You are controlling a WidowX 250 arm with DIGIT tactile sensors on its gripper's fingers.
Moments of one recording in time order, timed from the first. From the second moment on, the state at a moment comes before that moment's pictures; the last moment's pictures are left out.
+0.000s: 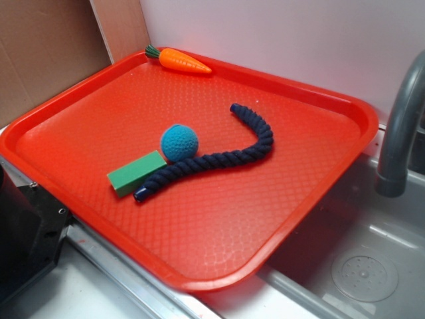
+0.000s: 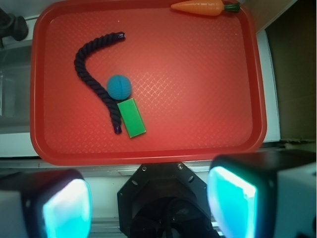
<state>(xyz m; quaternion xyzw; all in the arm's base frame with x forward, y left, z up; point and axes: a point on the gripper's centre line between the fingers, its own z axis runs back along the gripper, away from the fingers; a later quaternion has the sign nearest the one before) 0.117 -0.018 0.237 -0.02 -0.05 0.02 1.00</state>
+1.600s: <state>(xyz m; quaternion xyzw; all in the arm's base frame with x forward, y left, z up) 0.189 -0.036 0.107 -0.03 -0.02 0.21 0.98</state>
